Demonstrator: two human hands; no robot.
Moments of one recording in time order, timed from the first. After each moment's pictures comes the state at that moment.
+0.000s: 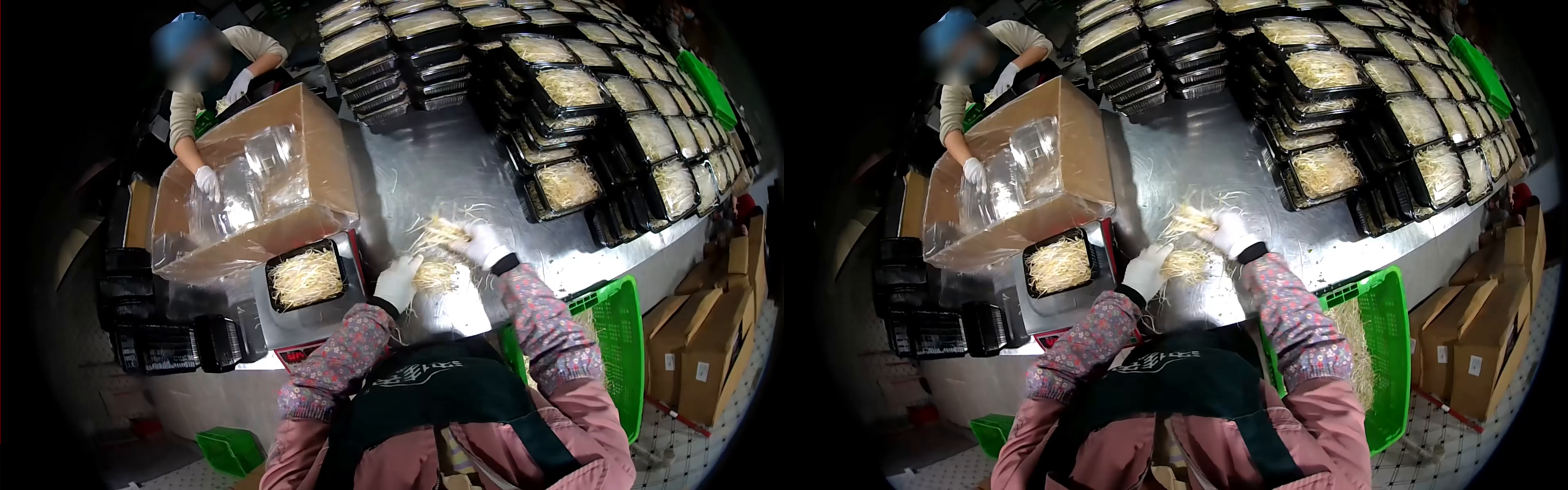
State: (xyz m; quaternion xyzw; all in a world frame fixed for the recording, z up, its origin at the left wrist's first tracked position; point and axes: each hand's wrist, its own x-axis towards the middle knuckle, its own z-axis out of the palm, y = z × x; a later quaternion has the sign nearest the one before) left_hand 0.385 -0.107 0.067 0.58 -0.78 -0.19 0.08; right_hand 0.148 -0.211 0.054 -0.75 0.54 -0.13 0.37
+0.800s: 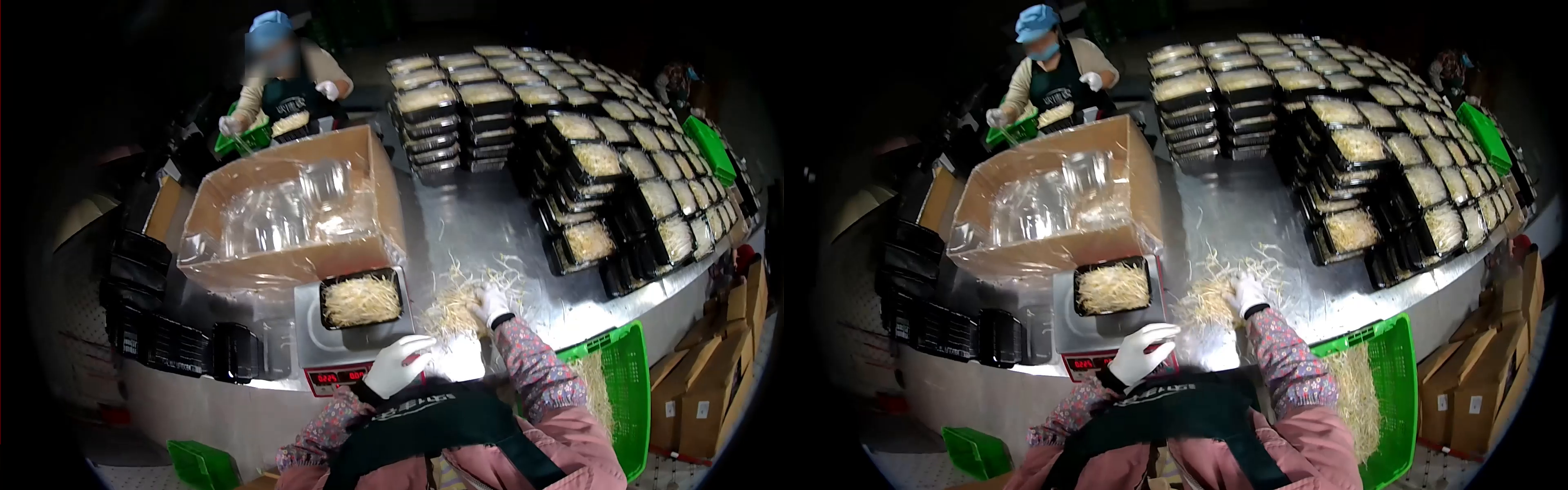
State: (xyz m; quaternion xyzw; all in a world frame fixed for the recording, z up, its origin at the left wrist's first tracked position) left_hand 0.462 0.016 0.175 0.52 -0.68 -0.36 0.38; right_hand 0.205 -0.169 -0.008 -0.82 0.54 -0.08 0.16
